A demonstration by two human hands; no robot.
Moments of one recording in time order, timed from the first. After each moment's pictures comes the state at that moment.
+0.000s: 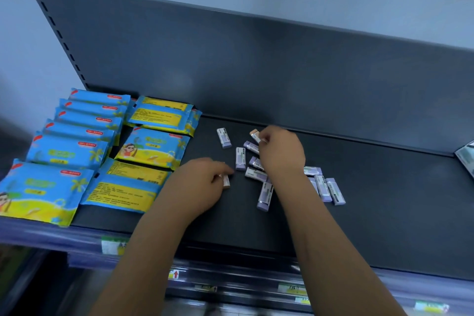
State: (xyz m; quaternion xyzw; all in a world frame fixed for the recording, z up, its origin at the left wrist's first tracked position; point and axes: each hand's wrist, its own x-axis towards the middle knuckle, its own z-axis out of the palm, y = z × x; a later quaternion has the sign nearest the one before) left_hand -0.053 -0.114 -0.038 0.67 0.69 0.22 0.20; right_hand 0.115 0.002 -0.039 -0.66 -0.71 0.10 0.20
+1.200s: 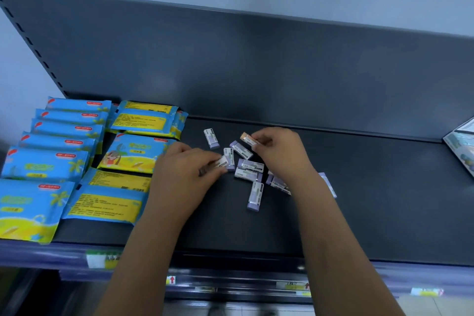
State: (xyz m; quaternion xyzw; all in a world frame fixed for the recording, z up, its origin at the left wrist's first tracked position) left_hand -0.053 -0.101 -0.049 0.68 0.65 0.33 0.03; right_hand 0.151 -0.006 -0.025 -0.59 -0.73 0.25 0.24
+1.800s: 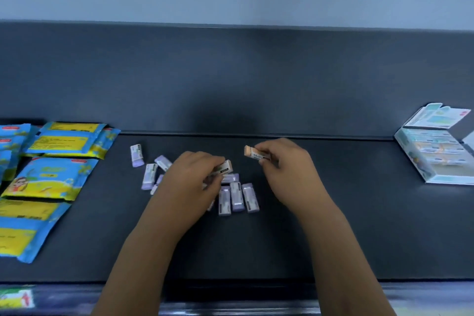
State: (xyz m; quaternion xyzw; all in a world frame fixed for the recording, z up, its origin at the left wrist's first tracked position) left_hand 0.104 -0.062 -0.027 0.75 0.57 0.31 0.07; right_hand 0.319 -0.007 -0.020 -0.54 -0.76 0.19 0.32
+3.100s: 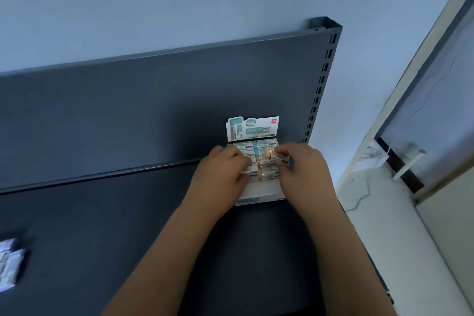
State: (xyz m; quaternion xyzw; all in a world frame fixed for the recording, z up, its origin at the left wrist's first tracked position) left_hand 0.553 0.084 -0.026 0.83 0.51 0.23 0.02; right_hand 0.741 0.072 -0.031 -0.66 -0.66 0.11 0.35
